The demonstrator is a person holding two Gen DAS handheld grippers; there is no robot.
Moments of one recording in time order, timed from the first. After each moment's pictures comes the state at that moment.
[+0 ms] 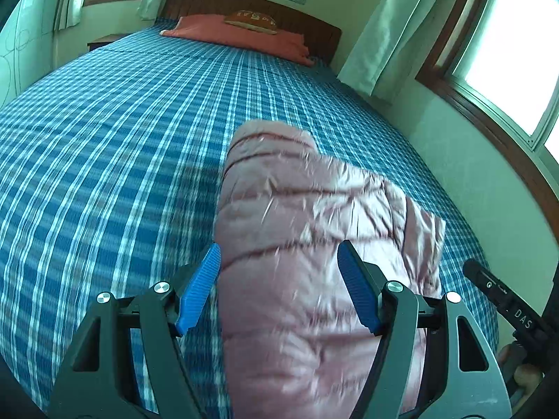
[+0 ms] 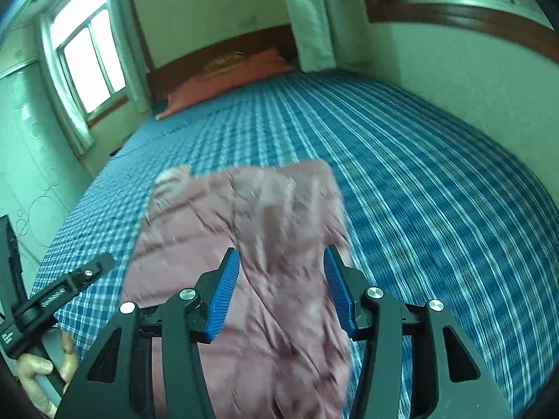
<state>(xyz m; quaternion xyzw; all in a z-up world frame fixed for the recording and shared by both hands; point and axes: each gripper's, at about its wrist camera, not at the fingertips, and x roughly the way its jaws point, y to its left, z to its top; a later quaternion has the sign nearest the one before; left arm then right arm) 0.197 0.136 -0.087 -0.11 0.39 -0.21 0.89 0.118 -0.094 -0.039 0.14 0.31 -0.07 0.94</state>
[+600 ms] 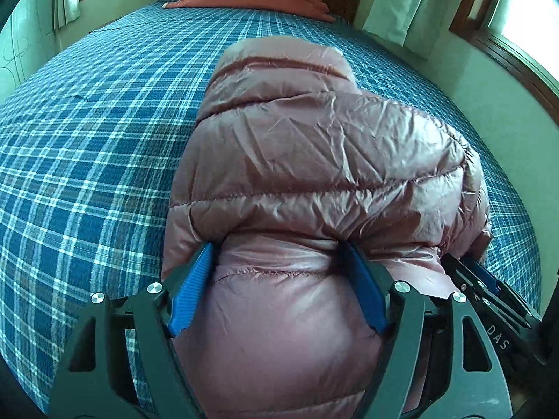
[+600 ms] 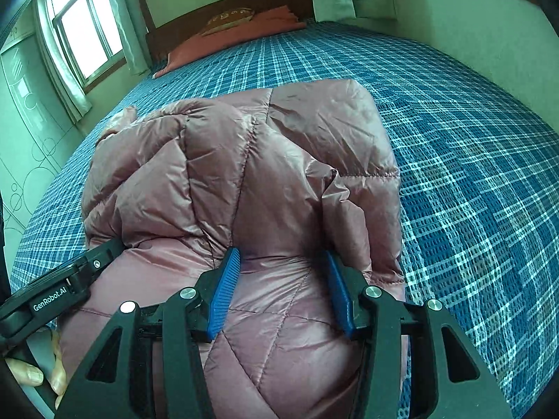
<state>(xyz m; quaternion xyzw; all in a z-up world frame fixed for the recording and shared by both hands) 0.241 0.081 -0.164 -0.05 0.46 -0.16 0.87 0.183 -0.109 -0.148 0.13 0.39 -0.07 0.91</state>
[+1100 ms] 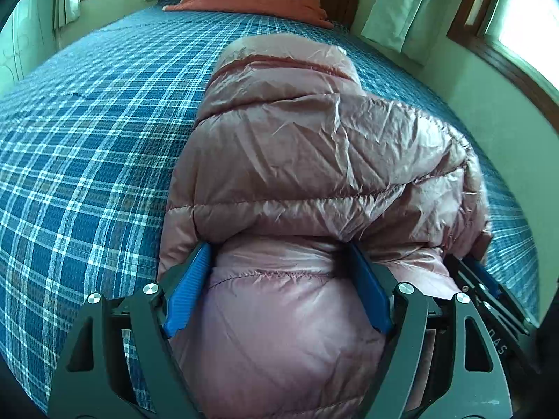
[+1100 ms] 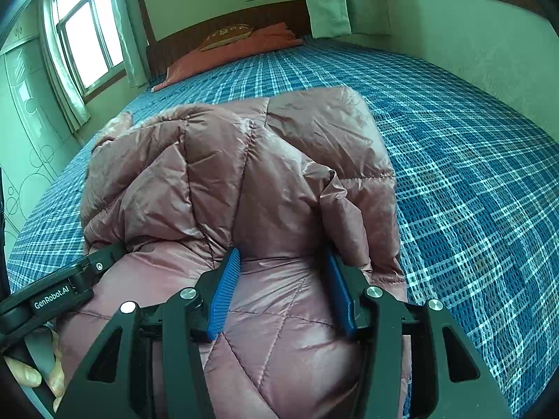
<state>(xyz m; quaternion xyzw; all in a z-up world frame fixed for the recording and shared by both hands) 0.238 0.085 -0.164 -0.06 0.45 -0.17 0.87 0.162 -0.101 -0.145 0.13 0.36 -0.08 0.92</state>
